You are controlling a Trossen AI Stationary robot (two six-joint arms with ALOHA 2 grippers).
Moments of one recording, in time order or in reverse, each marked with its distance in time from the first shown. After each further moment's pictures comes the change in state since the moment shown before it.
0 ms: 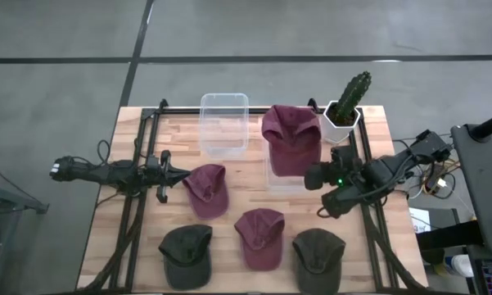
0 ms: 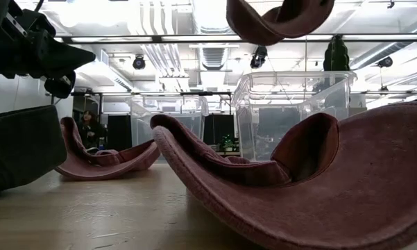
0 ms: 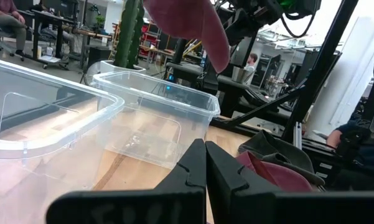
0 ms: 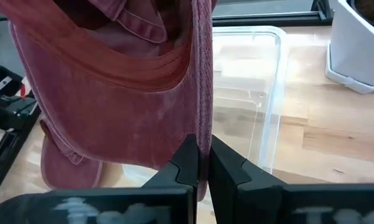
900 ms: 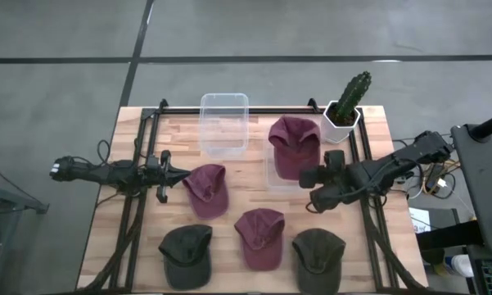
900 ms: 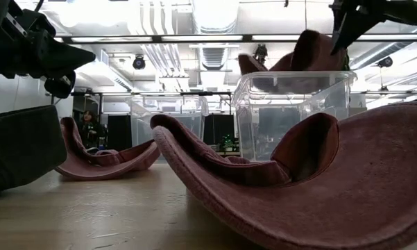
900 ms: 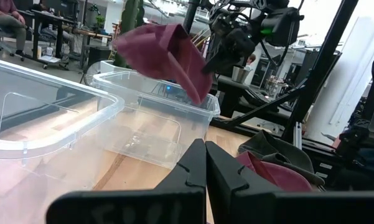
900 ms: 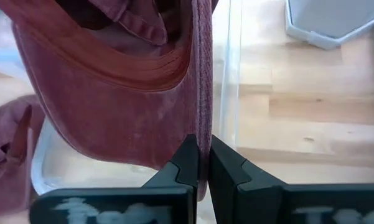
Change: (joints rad) left arm 0.000 0.000 0.000 0.000 0.000 0.000; right arm -0.100 -0.021 -0.269 0.138 -0.146 0.062
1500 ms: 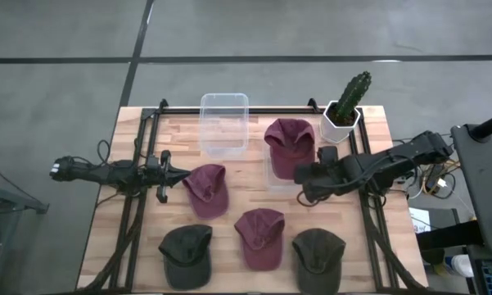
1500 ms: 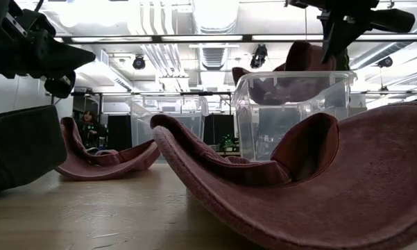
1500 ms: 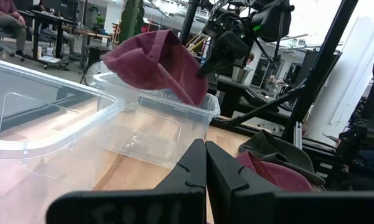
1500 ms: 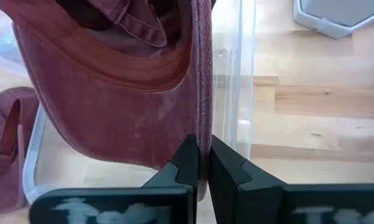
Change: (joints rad) left arm 0.000 0.000 0.000 0.000 0.000 0.003; right arm -0.099 0.013 -0.006 0.083 -0.076 -0.112
